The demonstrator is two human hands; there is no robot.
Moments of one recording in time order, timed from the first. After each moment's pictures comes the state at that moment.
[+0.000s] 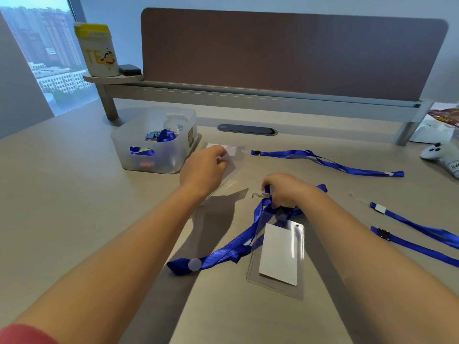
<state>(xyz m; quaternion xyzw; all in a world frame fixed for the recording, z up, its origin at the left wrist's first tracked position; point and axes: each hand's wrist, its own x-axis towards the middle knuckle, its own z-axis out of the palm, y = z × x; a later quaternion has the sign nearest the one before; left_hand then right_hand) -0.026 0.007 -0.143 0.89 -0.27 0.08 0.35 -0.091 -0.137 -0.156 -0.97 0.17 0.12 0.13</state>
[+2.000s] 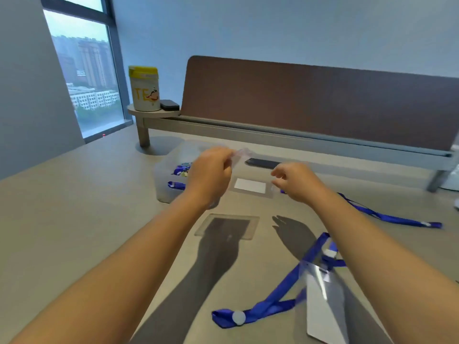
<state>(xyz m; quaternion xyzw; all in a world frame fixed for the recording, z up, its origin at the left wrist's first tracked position) 0.028 0.062 -0.093 0.85 -0.32 0.19 0.38 -0.028 -0.100 -0.087 -0.98 0.14 -0.09 0.14</state>
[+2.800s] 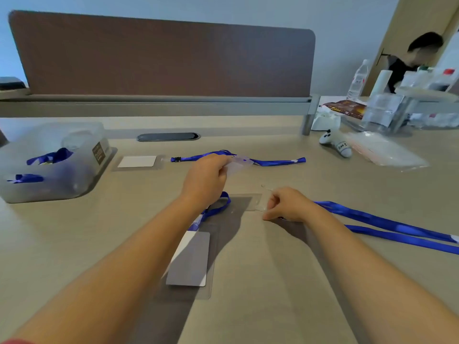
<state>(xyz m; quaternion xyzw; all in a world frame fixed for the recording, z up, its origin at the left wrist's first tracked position) -0.103 -0.116 -0.144 0.81 -0.47 0.07 0.35 -0.221 -0.246 -0.171 -0.89 0.35 0.03 0.30</state>
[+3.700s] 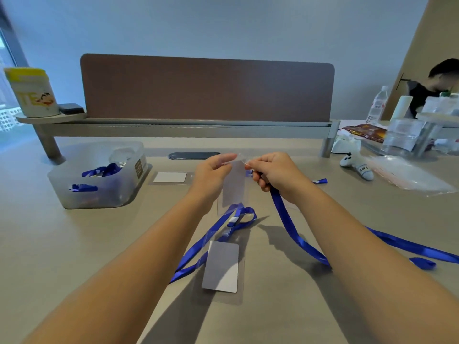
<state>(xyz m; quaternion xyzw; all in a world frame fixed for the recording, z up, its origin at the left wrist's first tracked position) -0.094 -0.072 -0.109 0.71 -0.30 -0.13 0.62 -0.175 -0.172 -0.087 -0.80 0.21 -0.20 0.52</state>
